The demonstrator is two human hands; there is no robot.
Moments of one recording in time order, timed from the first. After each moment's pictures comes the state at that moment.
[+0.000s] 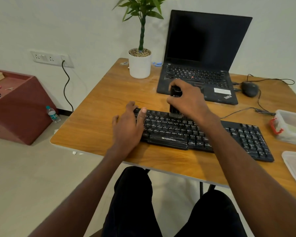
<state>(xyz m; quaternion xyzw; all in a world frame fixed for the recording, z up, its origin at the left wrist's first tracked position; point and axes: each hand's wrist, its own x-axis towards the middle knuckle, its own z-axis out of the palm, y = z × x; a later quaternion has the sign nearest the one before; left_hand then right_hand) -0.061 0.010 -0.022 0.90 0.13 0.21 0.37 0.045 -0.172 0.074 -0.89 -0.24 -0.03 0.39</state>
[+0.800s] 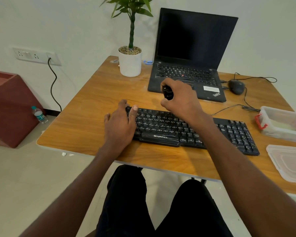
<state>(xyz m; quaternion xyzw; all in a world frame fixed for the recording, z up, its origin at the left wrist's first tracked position) -0.054 0.013 -0.028 0.90 0.12 0.22 0.34 0.036 -0.179 0.075 -0.91 -0.28 -0.08 0.29</state>
